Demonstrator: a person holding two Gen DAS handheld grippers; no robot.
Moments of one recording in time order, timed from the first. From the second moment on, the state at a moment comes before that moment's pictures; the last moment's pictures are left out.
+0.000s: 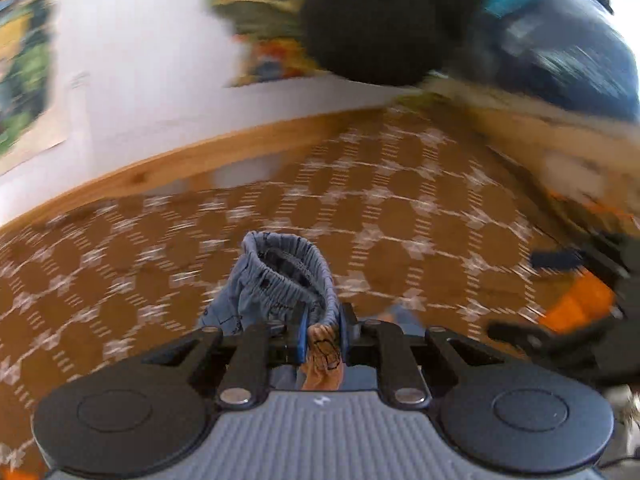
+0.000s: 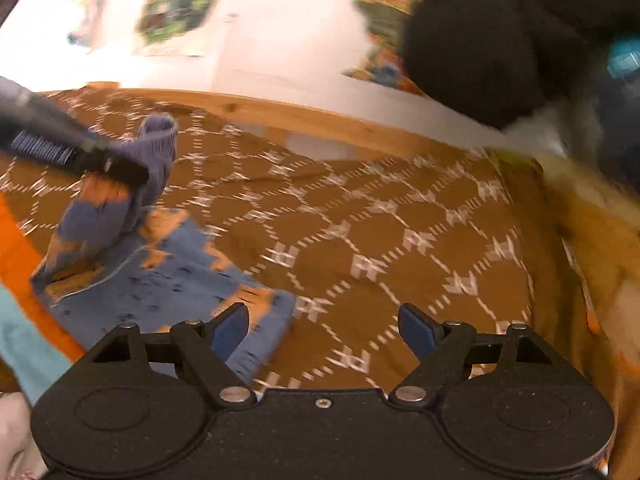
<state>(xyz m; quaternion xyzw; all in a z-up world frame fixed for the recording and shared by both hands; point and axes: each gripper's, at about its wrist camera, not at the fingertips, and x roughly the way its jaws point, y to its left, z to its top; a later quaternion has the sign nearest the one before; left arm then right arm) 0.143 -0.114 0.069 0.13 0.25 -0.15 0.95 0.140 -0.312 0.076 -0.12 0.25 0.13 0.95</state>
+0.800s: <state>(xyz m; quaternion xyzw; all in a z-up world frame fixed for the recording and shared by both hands) 0.139 -0.097 -0.024 0.18 0.34 -0.26 0.88 0.252 -0.279 0.028 0.09 0.39 0.29 0.87</state>
